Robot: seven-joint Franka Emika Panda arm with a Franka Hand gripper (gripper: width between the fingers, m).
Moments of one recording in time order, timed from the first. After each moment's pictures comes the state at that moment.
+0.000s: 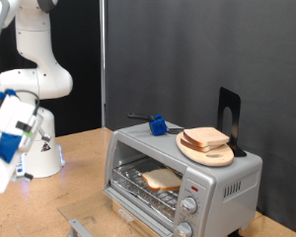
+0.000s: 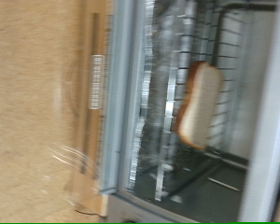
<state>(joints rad) -0.20 0.15 -0.49 -2.24 0.92 1.68 -0.41</state>
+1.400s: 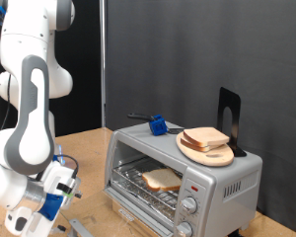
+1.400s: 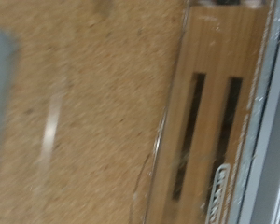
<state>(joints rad) -0.17 0.41 -0.30 -2.35 1.05 1.93 -0.66</state>
